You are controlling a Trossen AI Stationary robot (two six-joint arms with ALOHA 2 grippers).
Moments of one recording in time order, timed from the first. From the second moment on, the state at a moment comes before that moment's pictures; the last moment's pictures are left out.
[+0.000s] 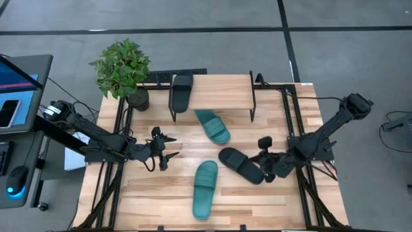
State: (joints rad) left arm -0.40 1.05 0.36 0.21 -0.63 -0.26; right arm 0.67 1.07 0.45 -0.24 0.62 -0.05
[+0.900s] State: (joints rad) left arm -0.40 1.05 0.36 0.21 -0.63 -0.27; right arm 0.57 1.33 0.45 0.00 0.58 -0.09
